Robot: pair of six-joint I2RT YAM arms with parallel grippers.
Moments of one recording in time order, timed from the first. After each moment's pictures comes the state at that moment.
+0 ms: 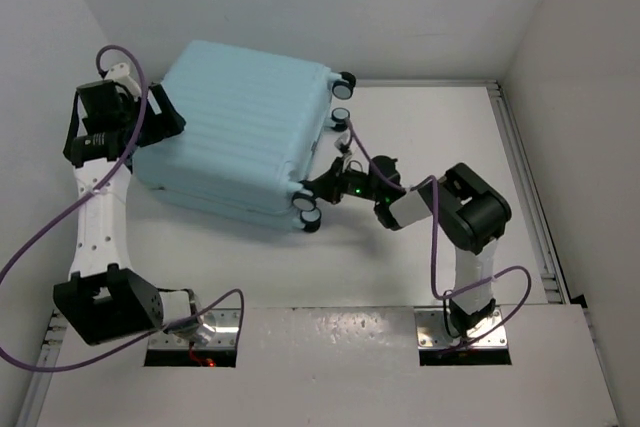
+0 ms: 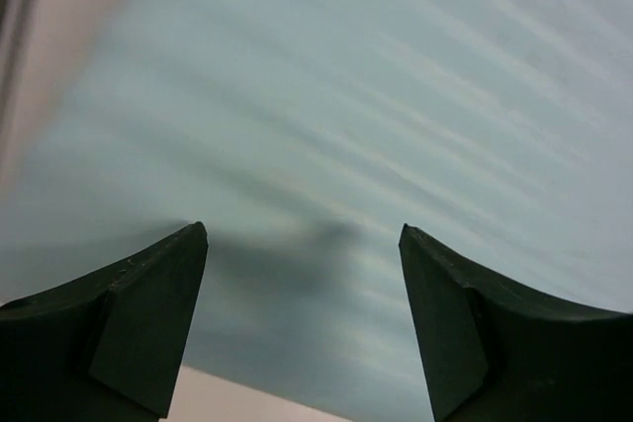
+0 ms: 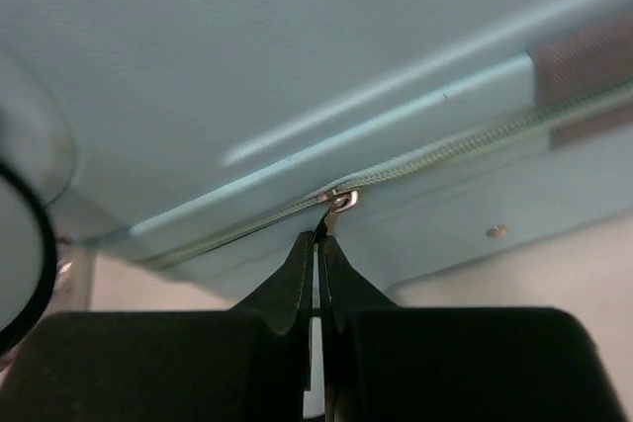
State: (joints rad) left arm 0.29 1.29 1.34 -0.57 0.26 -0.19; right arm 0.51 1.96 0.70 1.18 -0.66 0.42
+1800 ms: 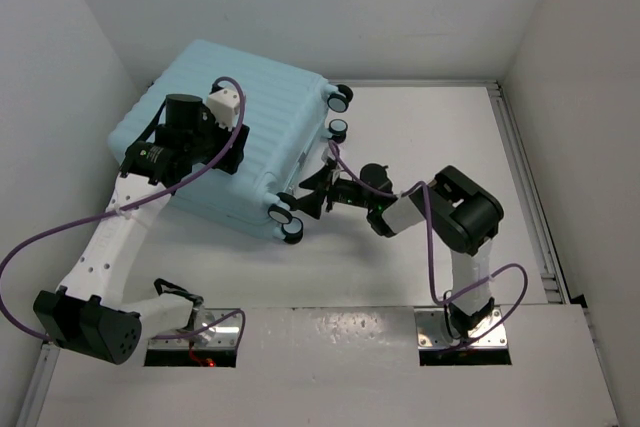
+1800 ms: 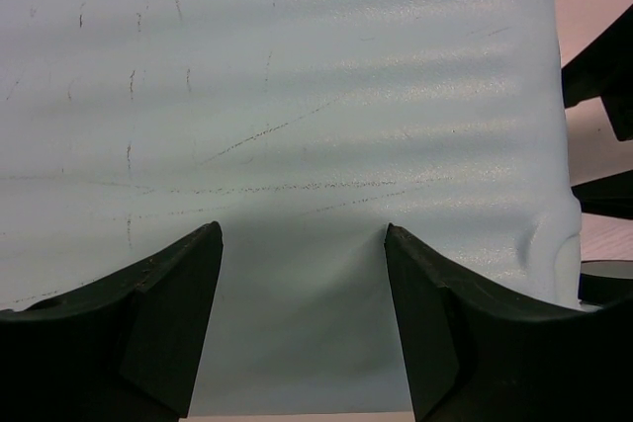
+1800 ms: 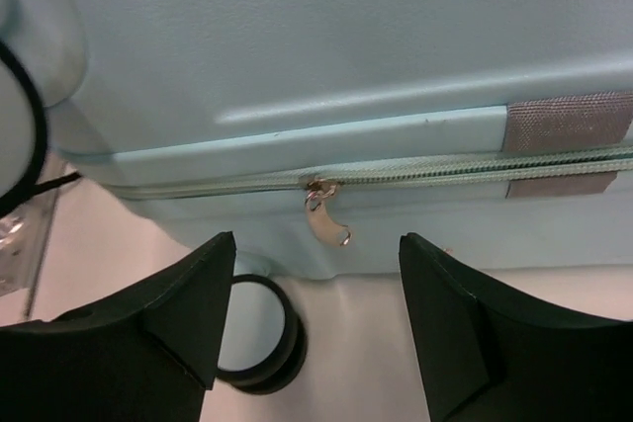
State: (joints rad) left arm -0.24 1.17 1.29 -0.74 0.08 0.20; right arm 0.63 1.97 0.70 1.24 -0.65 0.23
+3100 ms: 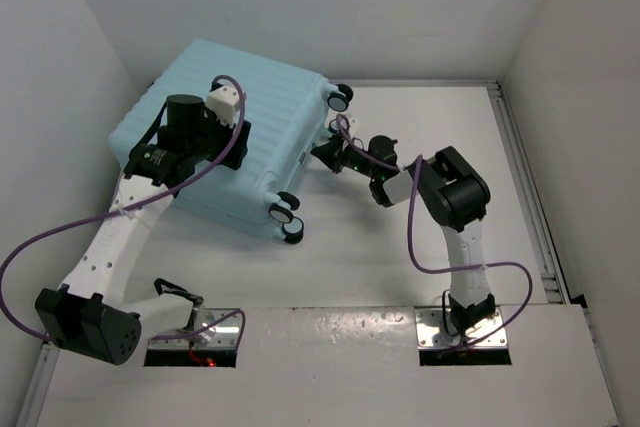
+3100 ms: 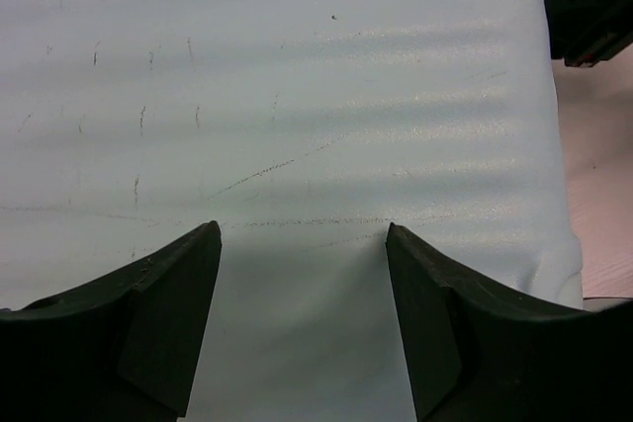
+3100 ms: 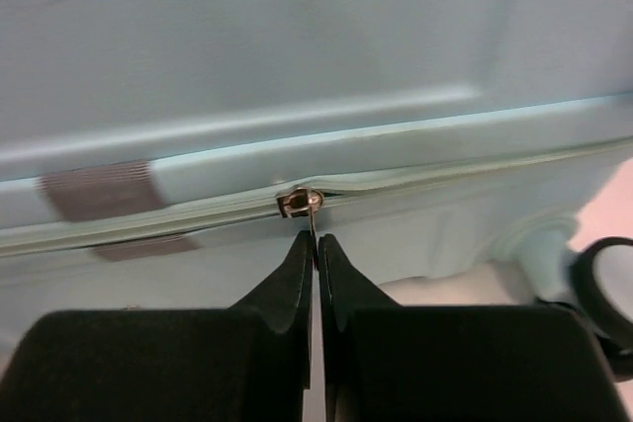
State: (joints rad) left arm -0.24 1.17 1.24 -0.63 0.09 0.18; right arm 0.45 2.18 0.96 1.22 -0.57 0.06
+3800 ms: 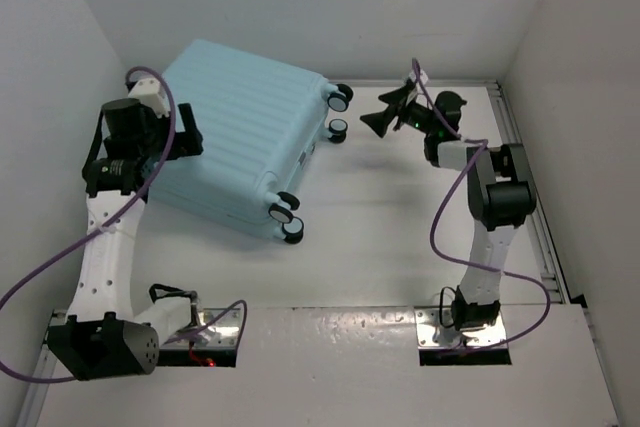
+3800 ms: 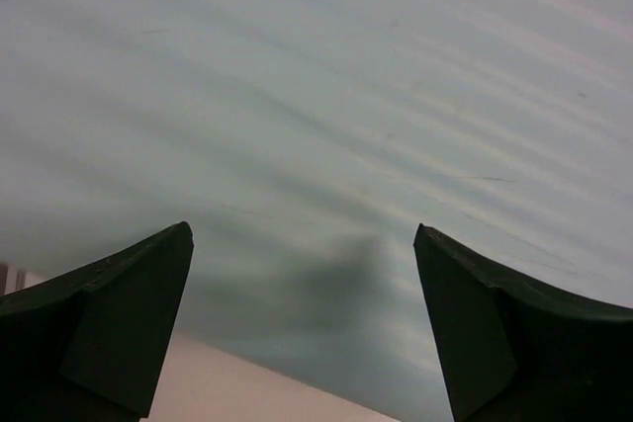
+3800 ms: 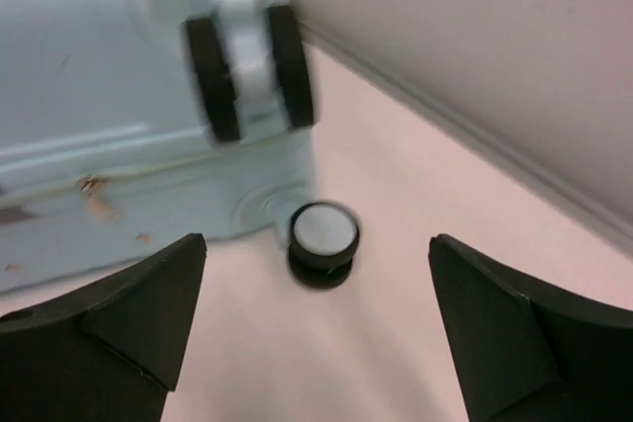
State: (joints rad) left arm 0.06 1.07 1.20 -0.59 0.10 -0.06; right arm 0.10 2.01 1.06 0.98 -0.82 0.05
